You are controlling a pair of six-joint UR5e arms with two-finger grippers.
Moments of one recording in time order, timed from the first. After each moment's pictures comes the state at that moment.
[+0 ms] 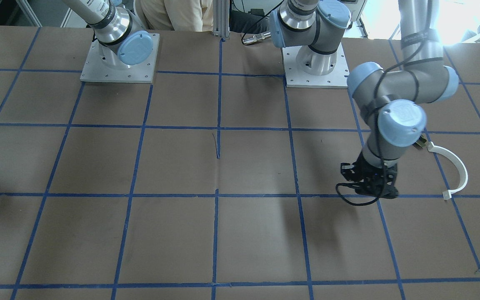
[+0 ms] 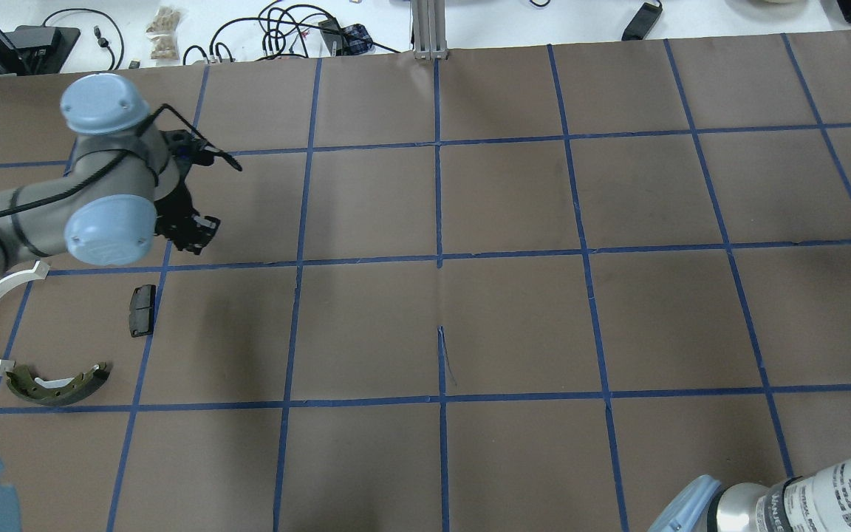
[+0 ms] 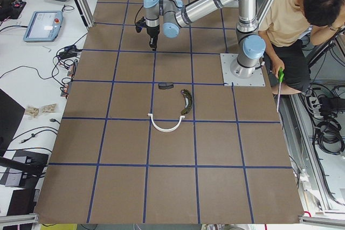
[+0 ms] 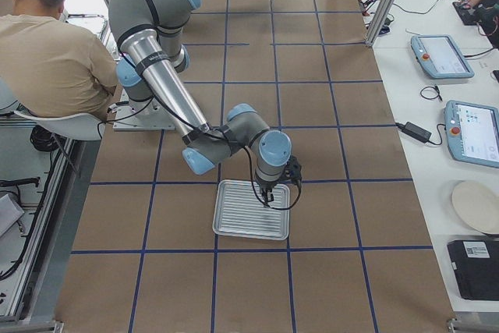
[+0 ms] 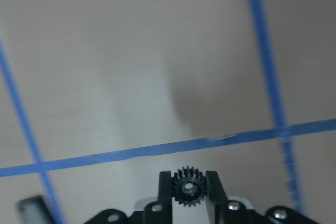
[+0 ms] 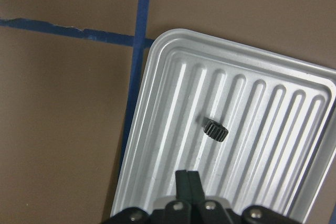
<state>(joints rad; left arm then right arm) -1.30 -1.85 -1.90 -0.94 1.74 0.51 0.68 -1.16 1.62 -2.00 -1.62 -1.06</state>
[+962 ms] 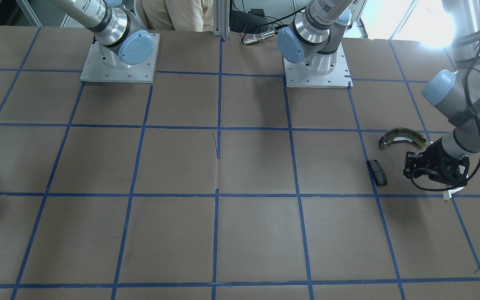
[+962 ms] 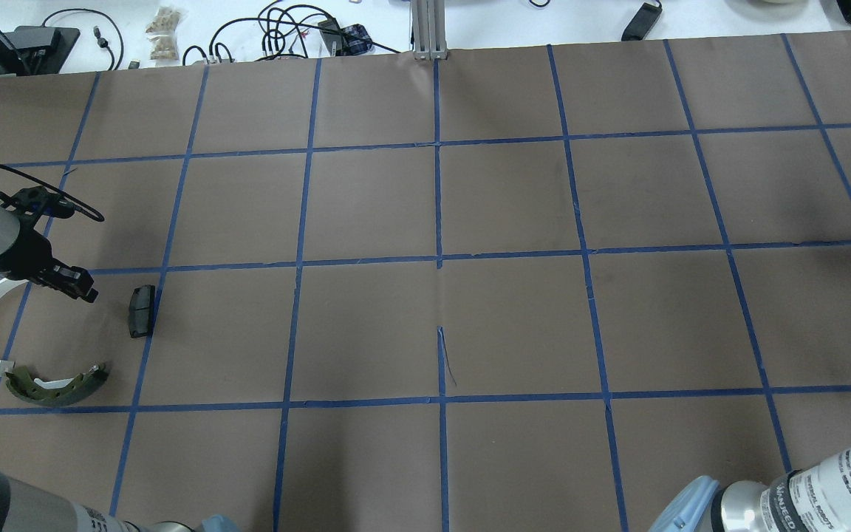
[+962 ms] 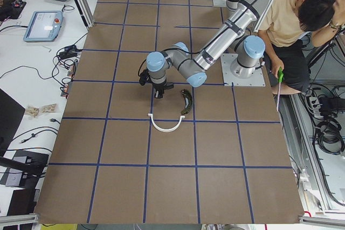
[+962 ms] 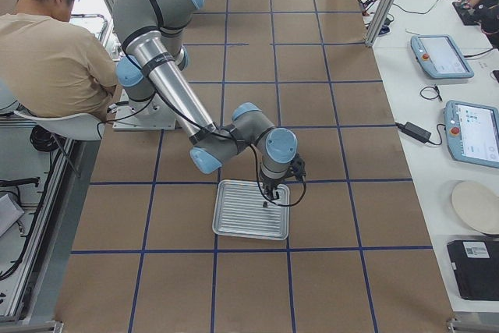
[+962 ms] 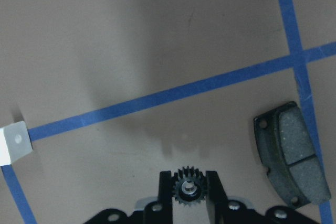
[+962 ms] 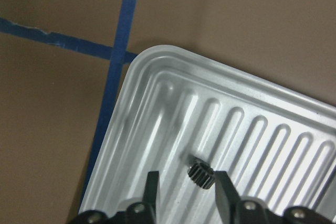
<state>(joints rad) -0.92 -1.92 -1.93 -0.94 1.57 0.91 0.68 -1.04 1.61 -2.15 -1.62 -1.17</state>
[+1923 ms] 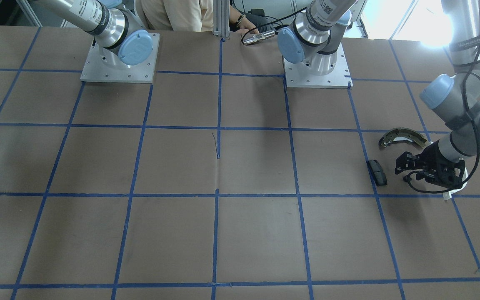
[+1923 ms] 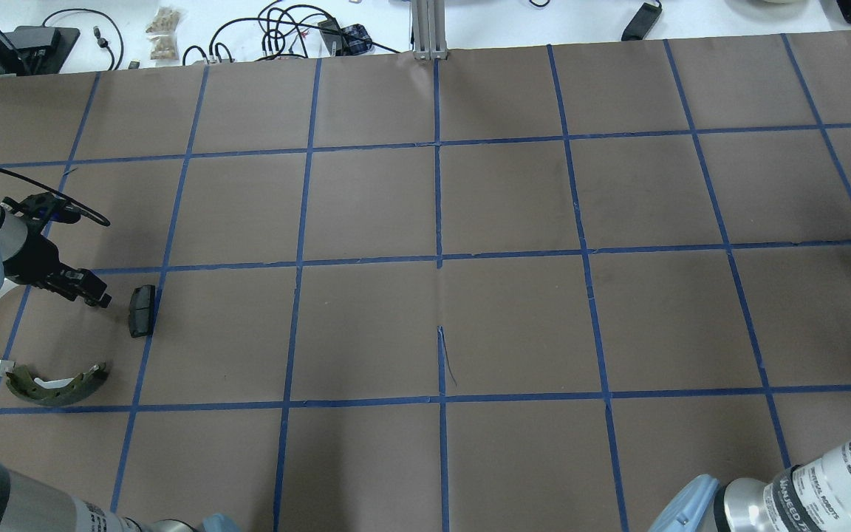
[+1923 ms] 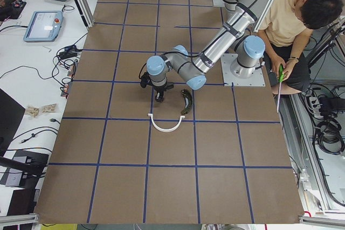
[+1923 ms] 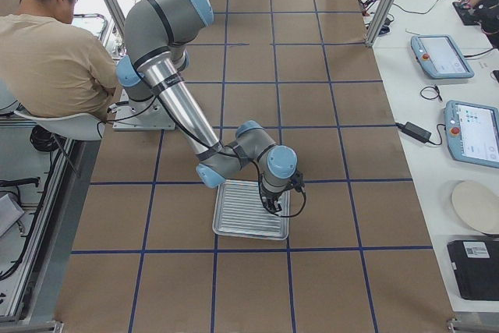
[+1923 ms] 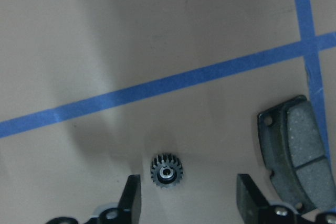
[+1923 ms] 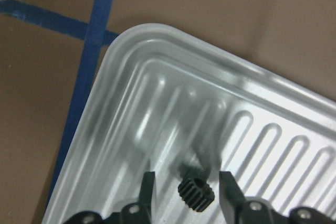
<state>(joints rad) -0.92 -1.94 -1.93 -0.94 1.57 0.90 0.67 -0.99 1.62 -2.19 -1.66 -1.24</state>
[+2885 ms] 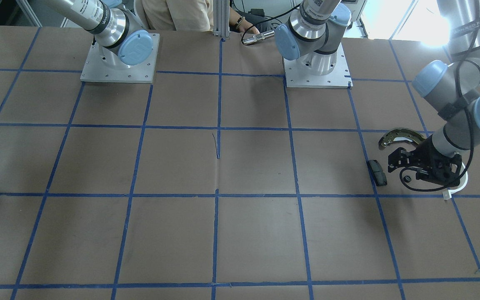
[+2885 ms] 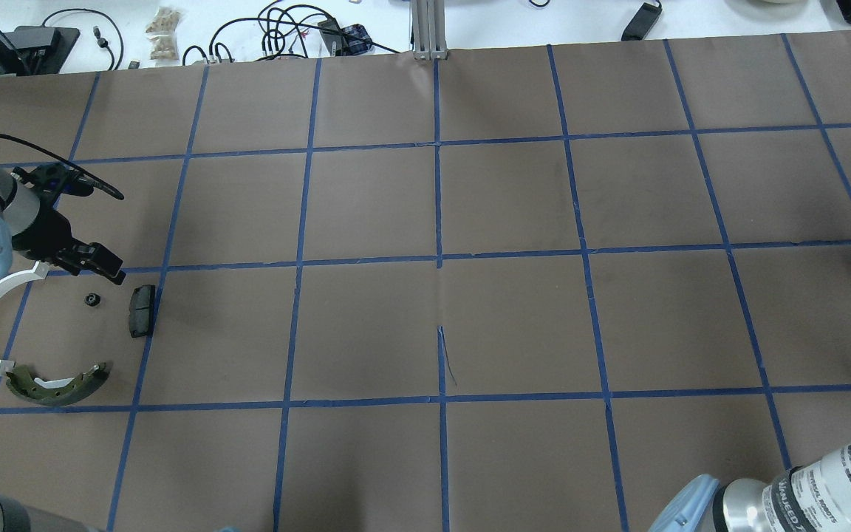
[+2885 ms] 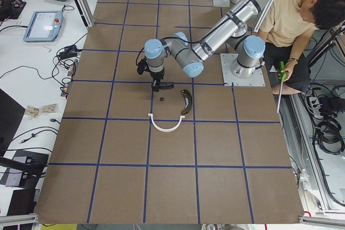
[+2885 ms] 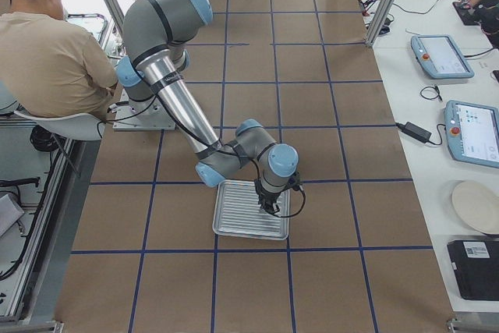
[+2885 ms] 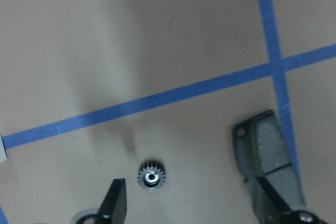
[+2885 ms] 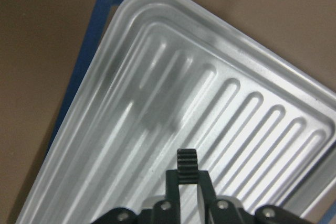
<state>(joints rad) -1.04 -1.84 -1.92 -1.01 1.57 0.78 0.68 -1.05 1.61 -2.14 -1.72 -1.32</state>
